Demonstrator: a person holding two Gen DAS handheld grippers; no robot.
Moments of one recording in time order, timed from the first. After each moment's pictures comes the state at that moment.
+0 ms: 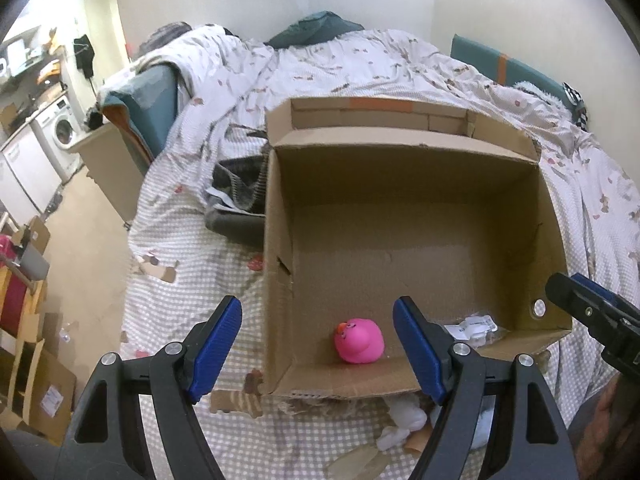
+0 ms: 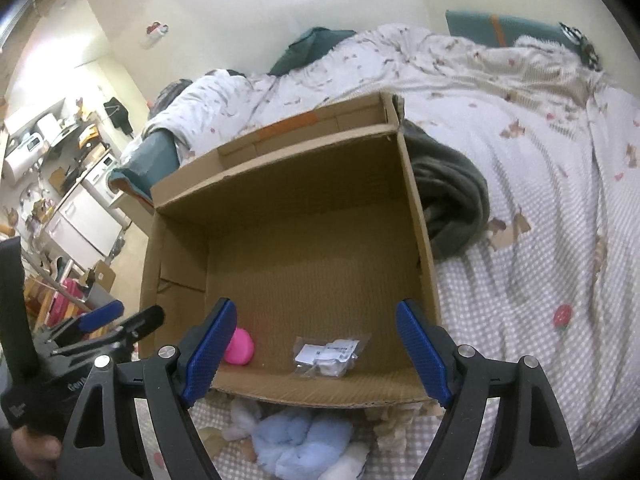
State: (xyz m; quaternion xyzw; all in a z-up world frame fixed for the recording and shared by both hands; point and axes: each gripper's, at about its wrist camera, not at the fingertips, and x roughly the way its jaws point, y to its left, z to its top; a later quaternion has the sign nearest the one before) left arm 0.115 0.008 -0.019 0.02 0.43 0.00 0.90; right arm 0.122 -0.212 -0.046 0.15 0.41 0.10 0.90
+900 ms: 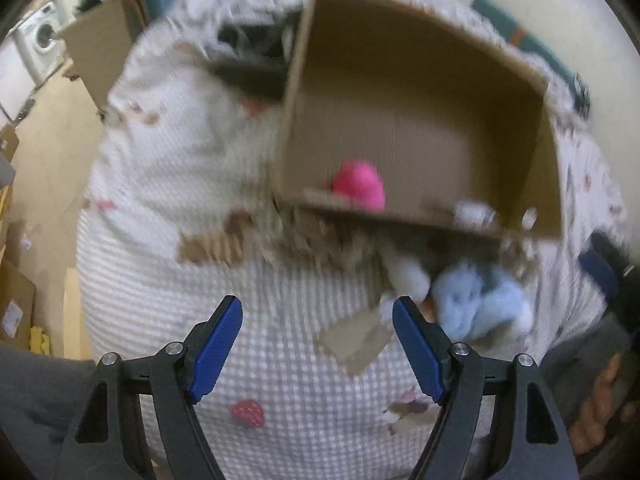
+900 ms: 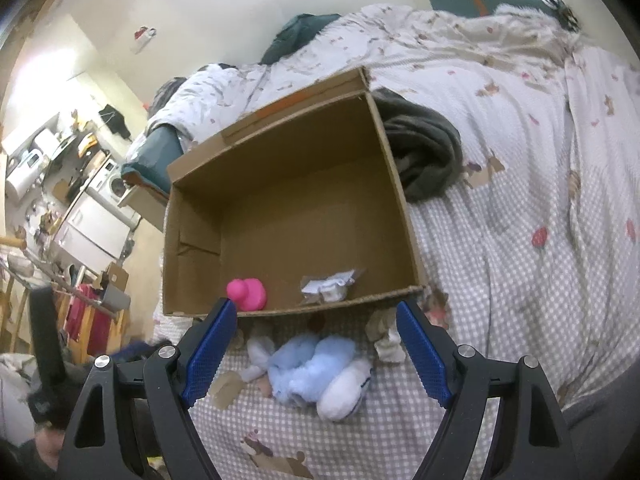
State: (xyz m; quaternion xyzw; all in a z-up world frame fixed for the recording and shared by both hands) left arm 0.064 0.034 -0.088 -0.07 0.59 -0.03 0.81; right arm 0.070 -0.229 -0.049 0.20 0.44 0.10 0.87
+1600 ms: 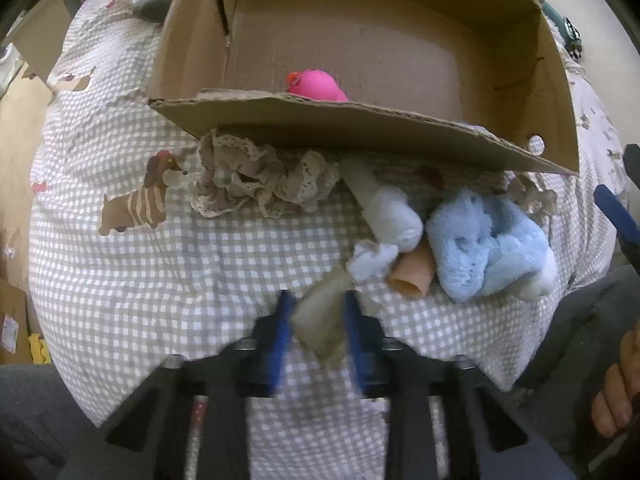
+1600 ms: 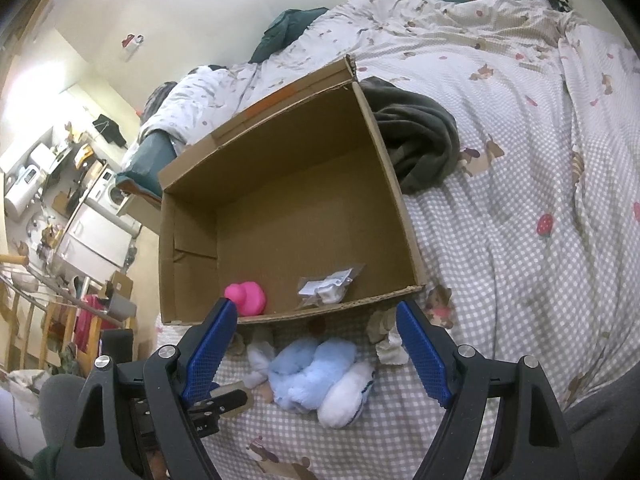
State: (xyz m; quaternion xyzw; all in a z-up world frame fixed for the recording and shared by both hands) left arm 0.073 -0.009 -0.127 -0.05 0.65 -0.09 0.75; right arm 0.078 -0.235 -0.057 0.22 0.45 0.09 0.86
